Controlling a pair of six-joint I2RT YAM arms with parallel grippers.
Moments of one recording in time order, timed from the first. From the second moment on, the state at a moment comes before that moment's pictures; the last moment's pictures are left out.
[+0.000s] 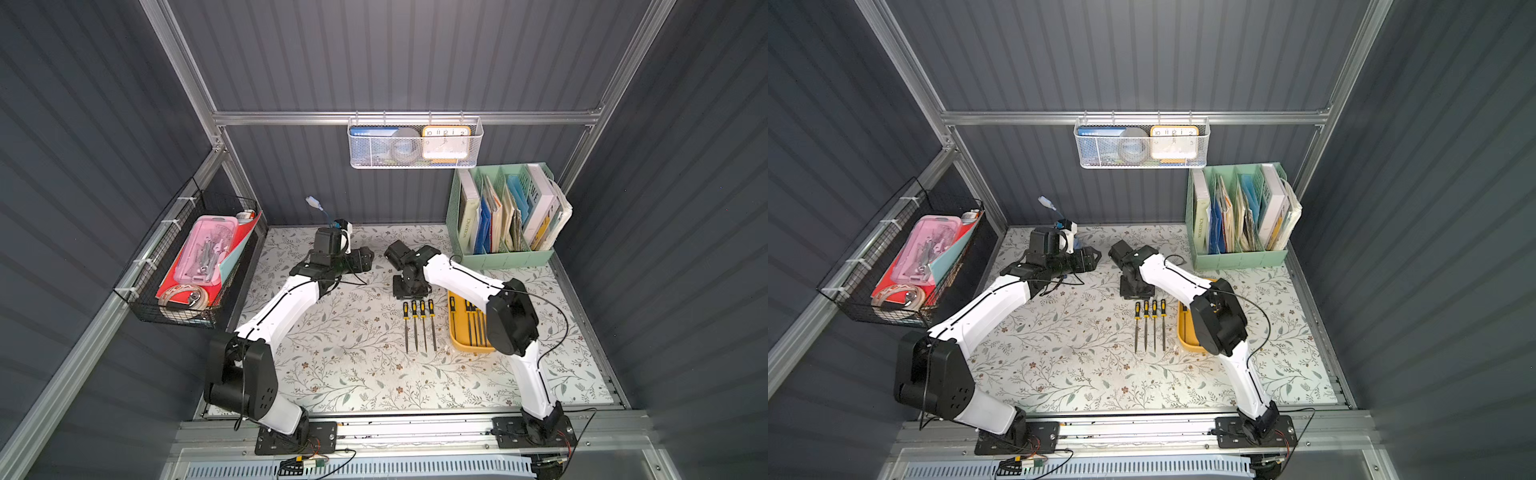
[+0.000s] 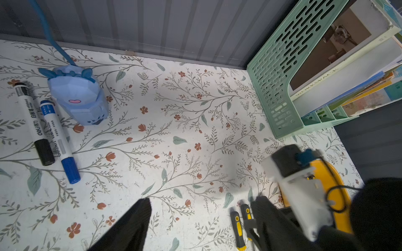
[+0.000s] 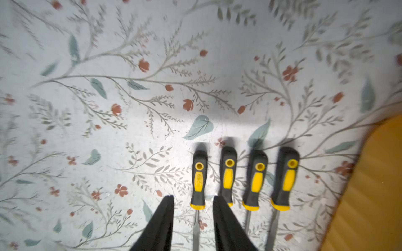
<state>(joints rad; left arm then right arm) -0.26 1.56 1.23 -0.27 0.19 -0.31 0.69 2.14 1.89 -1.01 0.08 0.69</state>
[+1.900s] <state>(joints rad) -0.26 1.60 1.27 -0.28 0.21 -0.29 0.37 1.99 1.40 -0.81 0.03 0.41</state>
